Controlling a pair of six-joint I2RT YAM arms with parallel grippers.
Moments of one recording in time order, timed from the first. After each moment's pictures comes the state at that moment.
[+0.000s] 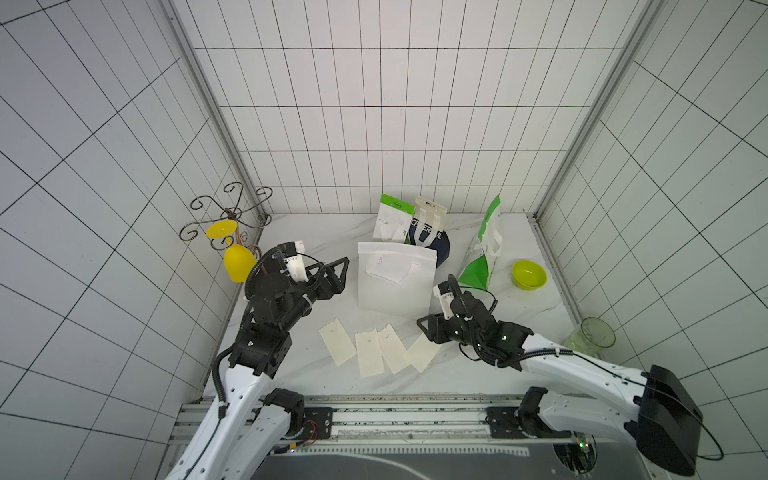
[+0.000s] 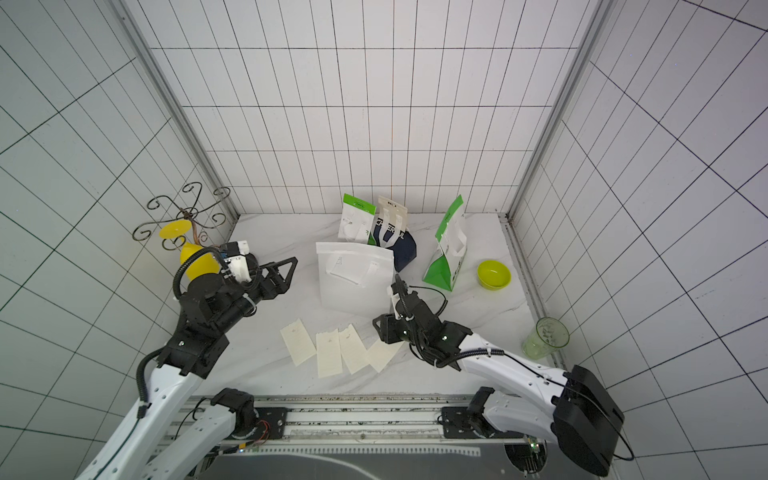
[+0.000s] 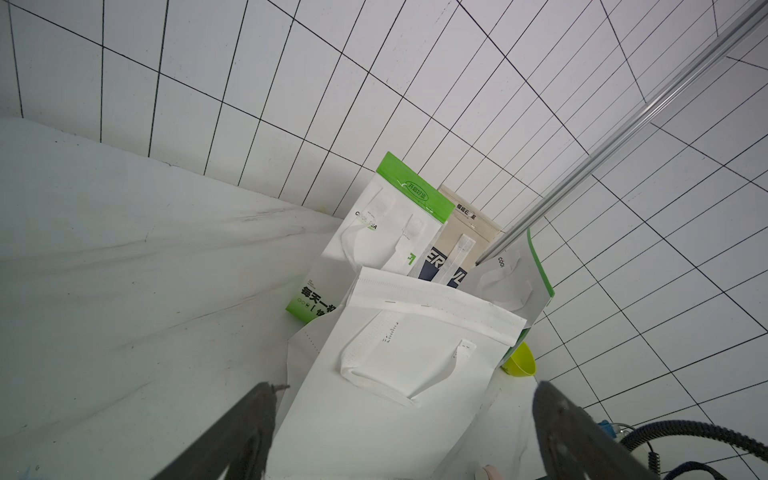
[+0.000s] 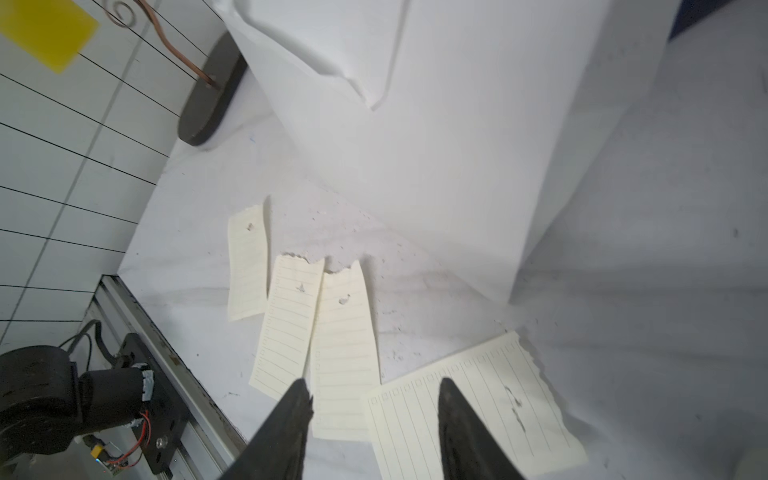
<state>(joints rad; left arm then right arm) -0.26 0.72 0.75 -0.19 0.23 -0.60 0.85 1.12 0.62 -0.21 -0.02 0.65</state>
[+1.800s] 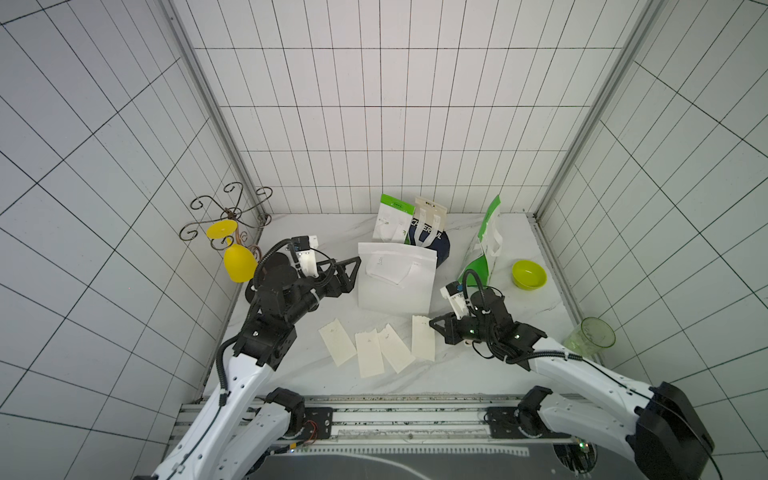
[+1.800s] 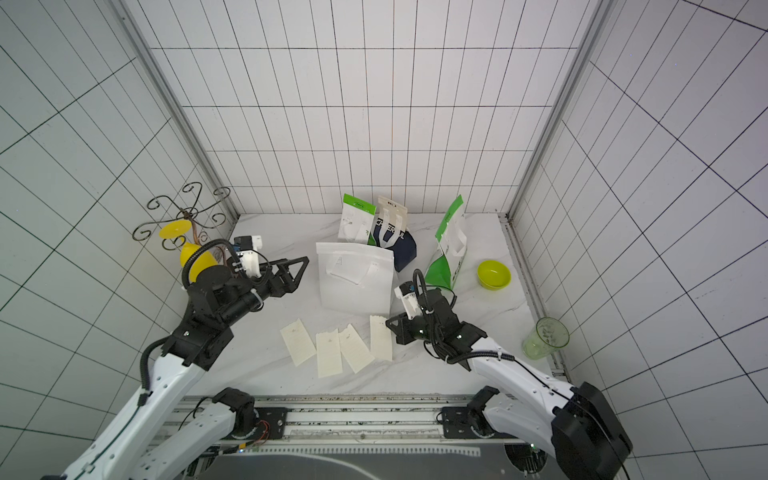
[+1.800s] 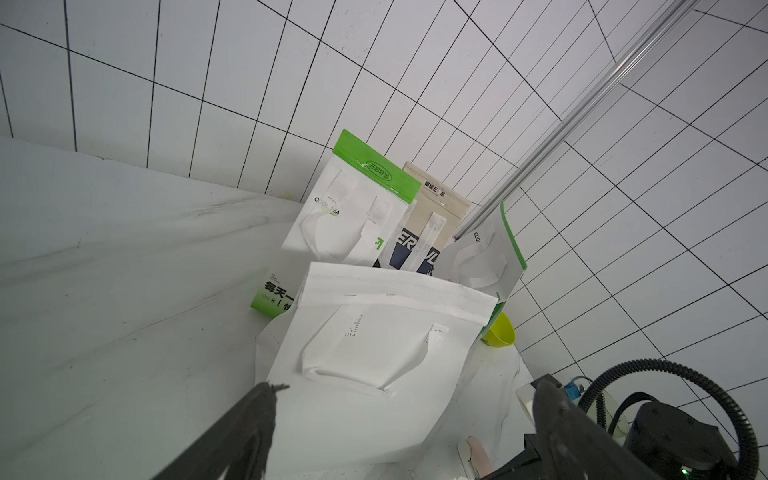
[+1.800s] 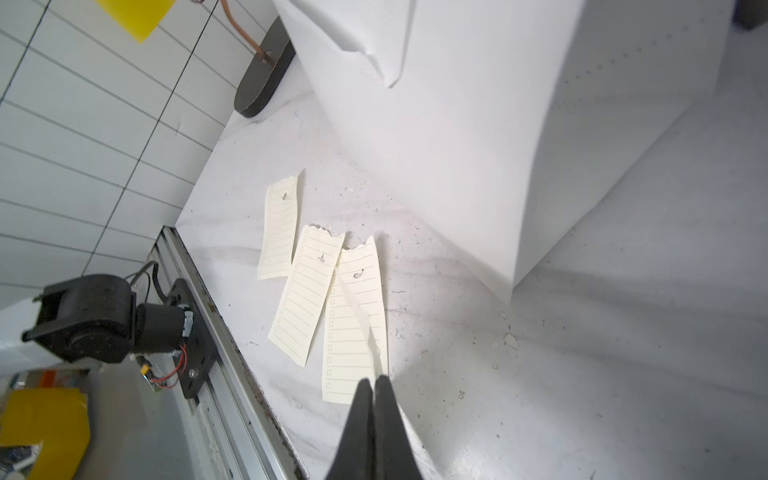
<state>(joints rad) -0.32 0.83 0.85 -0.19 0.27 -0.57 0.67 1.04 0.54 -0.11 -0.37 0.41</state>
